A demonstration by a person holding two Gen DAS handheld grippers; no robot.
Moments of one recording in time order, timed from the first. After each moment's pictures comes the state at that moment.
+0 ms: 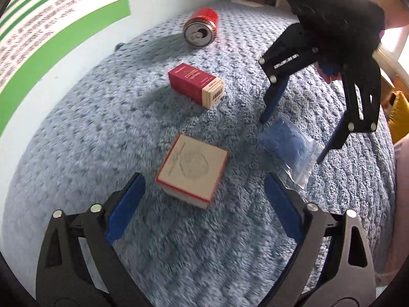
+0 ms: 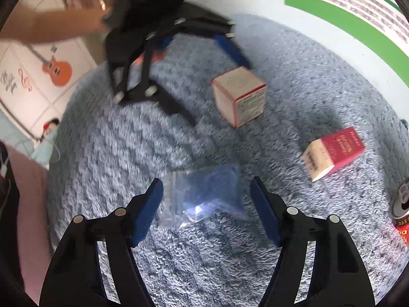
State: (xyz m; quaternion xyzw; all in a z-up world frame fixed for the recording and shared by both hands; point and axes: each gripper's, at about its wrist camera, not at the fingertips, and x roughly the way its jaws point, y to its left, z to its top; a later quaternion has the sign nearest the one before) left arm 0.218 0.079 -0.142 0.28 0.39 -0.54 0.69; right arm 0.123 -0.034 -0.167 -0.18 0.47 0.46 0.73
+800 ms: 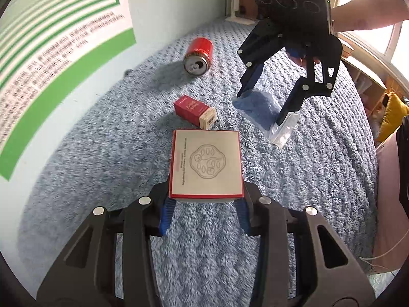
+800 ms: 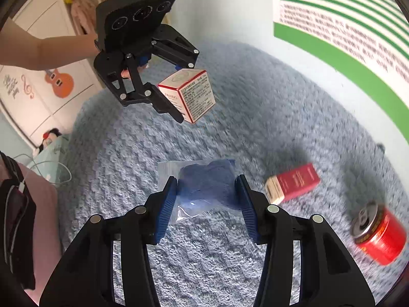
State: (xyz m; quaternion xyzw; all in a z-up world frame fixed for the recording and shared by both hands) left arm 0.192 0.116 -0.074 0.28 0.35 -0.54 0.71; right arm 0.140 -0.056 -0.089 -0.16 0.42 0.47 0.76
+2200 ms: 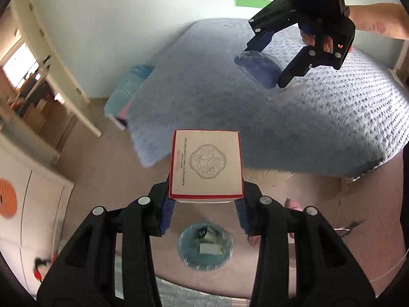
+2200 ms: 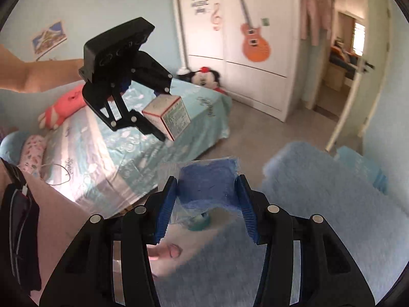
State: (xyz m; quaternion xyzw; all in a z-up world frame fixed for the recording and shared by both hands) left arm -0.252 0.336 -0.039 0.04 0.49 0.05 0.87; right arm -0.127 0.275 -0.046 -0.31 0.21 0.84 0.39
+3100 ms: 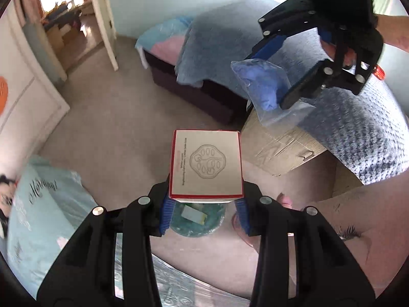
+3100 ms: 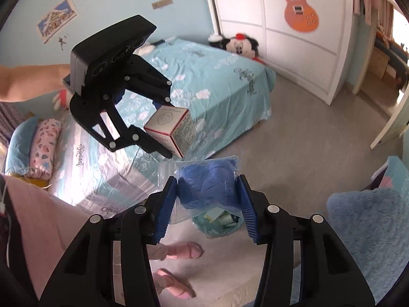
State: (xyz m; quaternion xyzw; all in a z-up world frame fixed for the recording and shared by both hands) left arm -0.372 0.432 -0.144 -0.13 0.51 0.12 0.84; right arm -0.280 0.409 -0.137 -0.39 0.27 0.83 0.29
